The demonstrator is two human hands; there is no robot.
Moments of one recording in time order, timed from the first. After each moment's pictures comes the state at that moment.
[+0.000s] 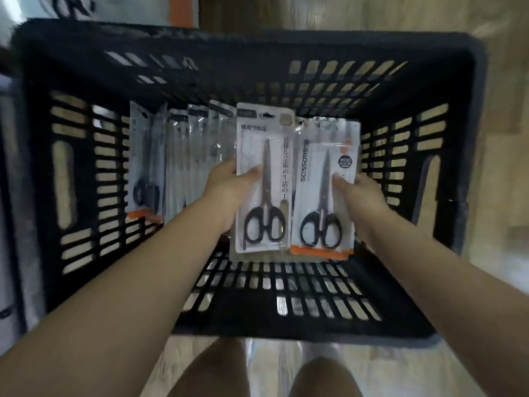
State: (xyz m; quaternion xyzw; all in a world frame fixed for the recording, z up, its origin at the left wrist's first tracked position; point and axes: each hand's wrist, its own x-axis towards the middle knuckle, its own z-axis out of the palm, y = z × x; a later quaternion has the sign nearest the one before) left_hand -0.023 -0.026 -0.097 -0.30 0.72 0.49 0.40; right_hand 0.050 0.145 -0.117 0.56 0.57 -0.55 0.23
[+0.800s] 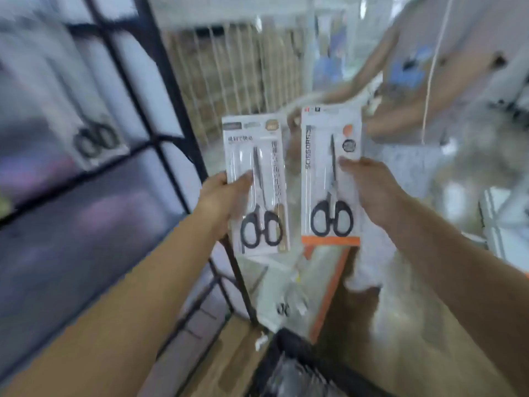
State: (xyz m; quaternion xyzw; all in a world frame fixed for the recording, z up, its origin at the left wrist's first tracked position) left_hand -0.089 -0.163 0.680 -0.18 0.73 0.64 -0.14; right_hand -0.149 0.052 0.672 0.01 0.68 -0.74 0.01
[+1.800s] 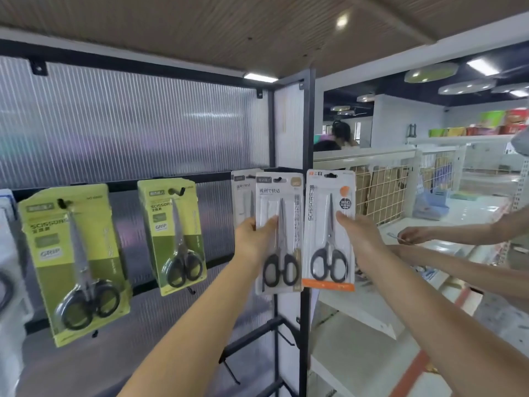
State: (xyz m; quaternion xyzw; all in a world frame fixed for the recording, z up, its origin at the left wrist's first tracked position) left_hand -0.019 -0.270 0.820 -0.20 0.63 0.65 -0.38; right_hand -0.109 -0.122 0.837 -0.16 0.69 -0.70 0.05
